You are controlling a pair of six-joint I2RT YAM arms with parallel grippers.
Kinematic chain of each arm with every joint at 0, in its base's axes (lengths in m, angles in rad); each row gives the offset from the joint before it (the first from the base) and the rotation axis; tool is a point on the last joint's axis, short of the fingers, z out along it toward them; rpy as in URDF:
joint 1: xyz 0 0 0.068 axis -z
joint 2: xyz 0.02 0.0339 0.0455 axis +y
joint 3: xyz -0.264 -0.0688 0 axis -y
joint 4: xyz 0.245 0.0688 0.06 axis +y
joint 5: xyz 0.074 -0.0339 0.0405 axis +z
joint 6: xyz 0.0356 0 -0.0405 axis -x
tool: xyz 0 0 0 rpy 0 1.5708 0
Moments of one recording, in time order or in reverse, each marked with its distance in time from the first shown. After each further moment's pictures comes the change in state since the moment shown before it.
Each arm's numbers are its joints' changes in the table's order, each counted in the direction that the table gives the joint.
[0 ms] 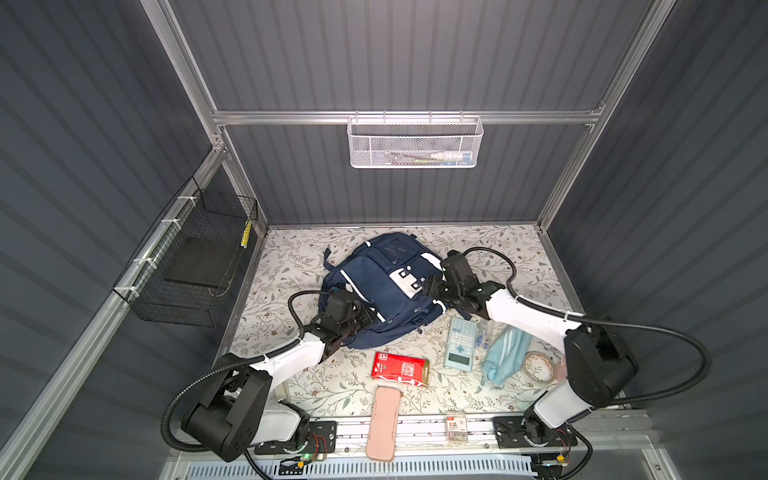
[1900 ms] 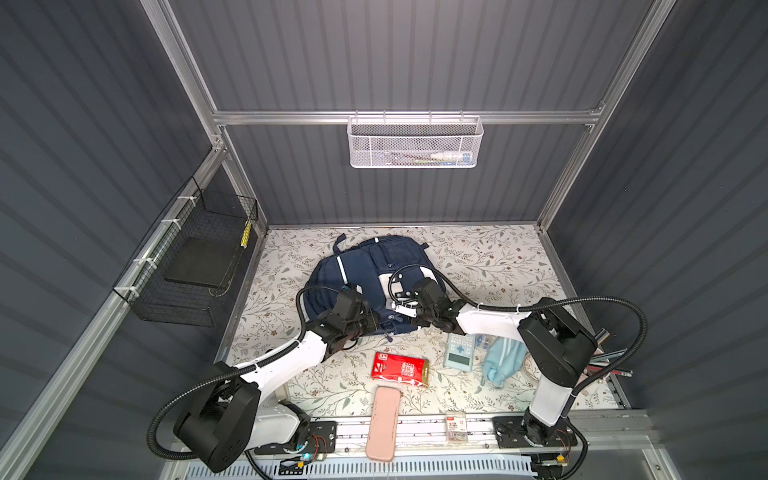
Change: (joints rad) left arm 0.098 -0.055 0.085 0.261 0.049 -0.152; right arm -0.168 0.143 -0.062 -0.238 -0.060 1.585
